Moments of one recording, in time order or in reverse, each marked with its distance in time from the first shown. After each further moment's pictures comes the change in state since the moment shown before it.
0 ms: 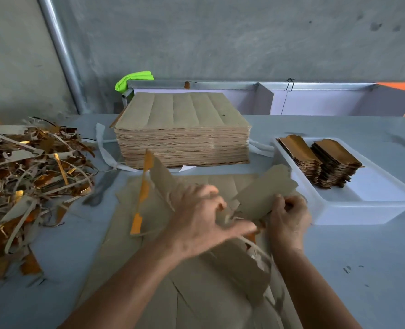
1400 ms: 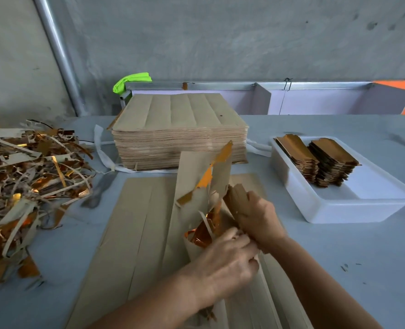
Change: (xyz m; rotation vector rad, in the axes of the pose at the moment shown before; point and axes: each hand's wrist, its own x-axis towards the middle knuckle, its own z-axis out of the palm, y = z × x) left_hand -0.028 0.030 0.042 0.586 -0.135 0.689; right_hand -0.004 -0.006 0.009 -0.580 -0.583 -0.465
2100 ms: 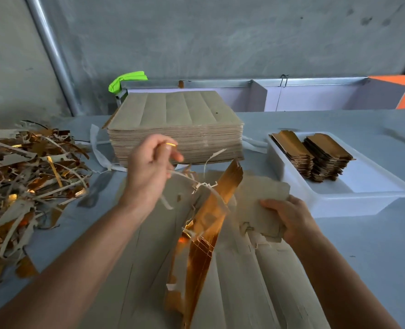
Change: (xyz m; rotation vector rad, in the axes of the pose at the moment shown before) left_hand -0.018 -0.107 -0.049 -1.217 0.953 -0.859; right_hand -0.006 0.036 -0.037 1.071 -0.001 0.690
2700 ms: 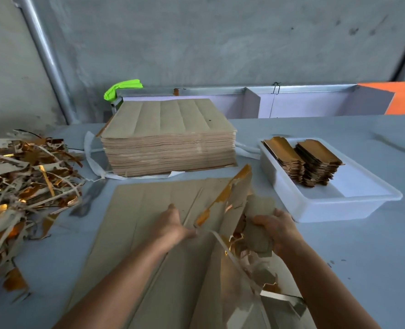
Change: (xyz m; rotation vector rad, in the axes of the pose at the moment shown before) left_hand -0.026 -0.107 0.033 0.866 -0.369 -0.594; right_hand 0.009 0.015 0.000 -0.119 0.000 0.027
